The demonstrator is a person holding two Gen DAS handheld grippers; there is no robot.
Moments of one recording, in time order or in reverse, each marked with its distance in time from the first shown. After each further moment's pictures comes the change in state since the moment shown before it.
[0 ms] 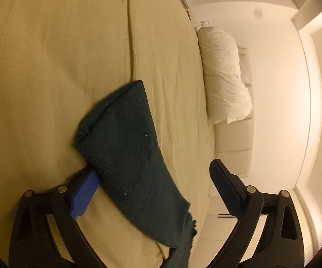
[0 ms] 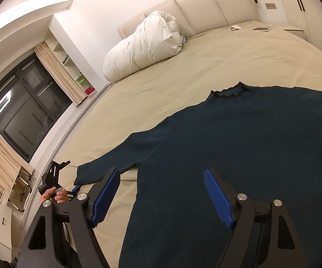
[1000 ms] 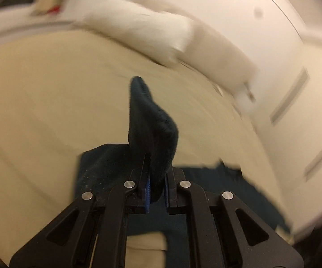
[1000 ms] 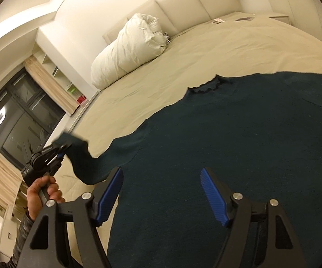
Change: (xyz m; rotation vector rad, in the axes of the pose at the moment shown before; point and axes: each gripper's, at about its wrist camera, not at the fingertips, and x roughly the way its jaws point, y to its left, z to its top) left arm 0.144 -0.215 -0.207 1.026 0.124 0.143; right arm -0.003 -0.064 0.004 0.127 -0.006 -0.011
